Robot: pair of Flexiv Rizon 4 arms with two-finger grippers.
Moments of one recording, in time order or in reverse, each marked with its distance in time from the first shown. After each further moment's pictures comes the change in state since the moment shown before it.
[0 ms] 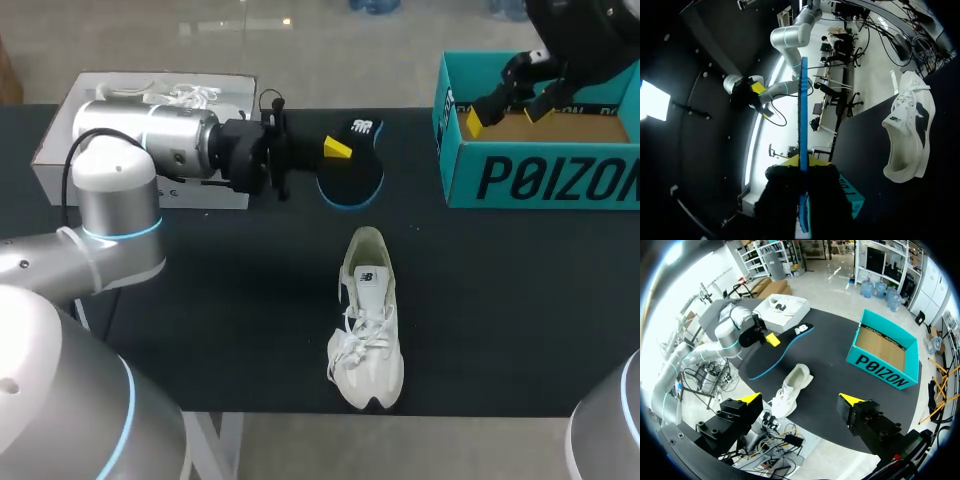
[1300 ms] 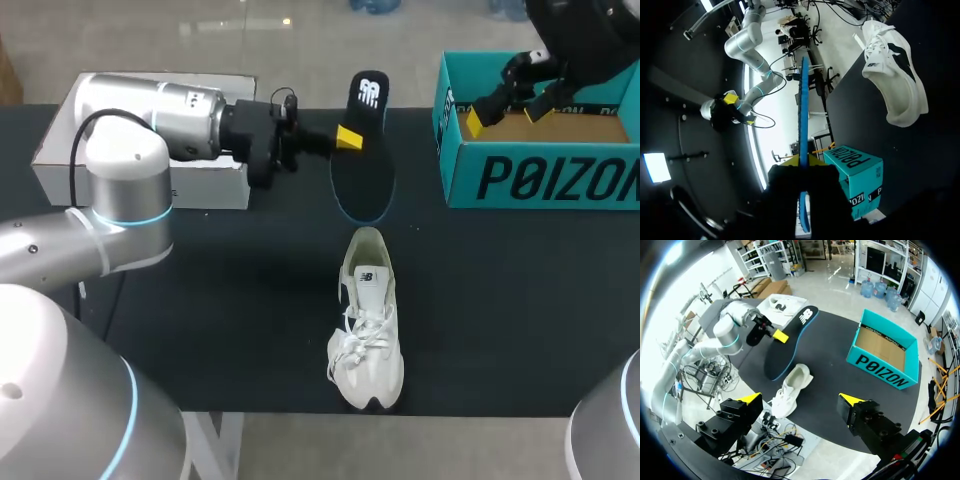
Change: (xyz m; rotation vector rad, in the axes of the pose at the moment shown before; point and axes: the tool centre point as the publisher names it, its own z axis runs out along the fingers) left arm -0.008 0.028 0.010 -0.061 0.124 0.392; right arm 0.000 0.000 0.000 0.000 0.000 0.000
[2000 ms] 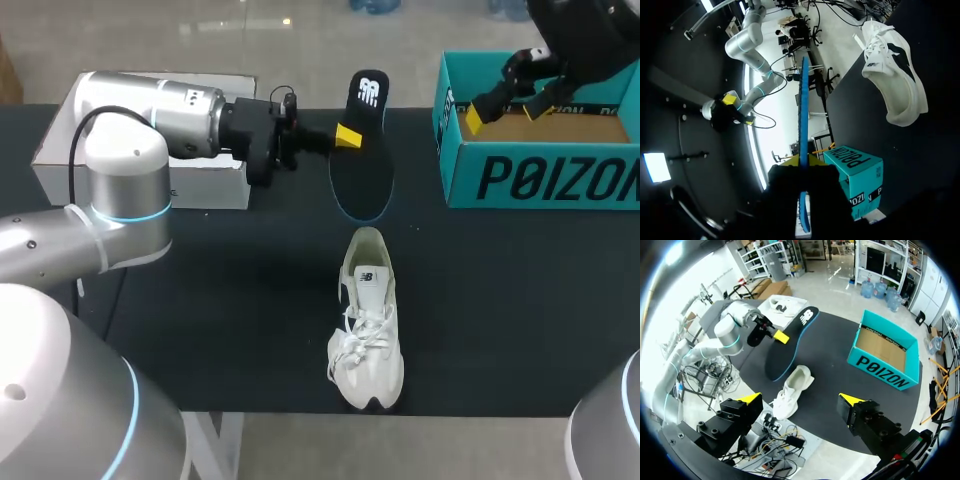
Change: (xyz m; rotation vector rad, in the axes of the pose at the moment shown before) left arm 0.000 0.001 -0.001 0.004 0.000 0.000; right arm 0.003 0.005 -0.003 -0.023 0.030 0.007
